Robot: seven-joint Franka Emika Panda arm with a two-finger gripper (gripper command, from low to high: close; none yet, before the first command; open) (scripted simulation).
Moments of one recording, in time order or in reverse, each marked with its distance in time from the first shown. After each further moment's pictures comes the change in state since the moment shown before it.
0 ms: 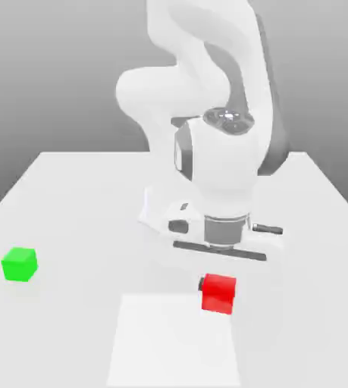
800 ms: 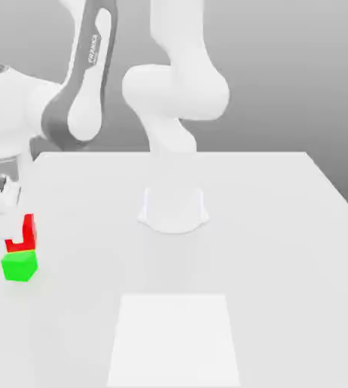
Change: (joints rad) arm -0.655 -0.112 -0.362 0.002 -0.072 -0.110 0.107
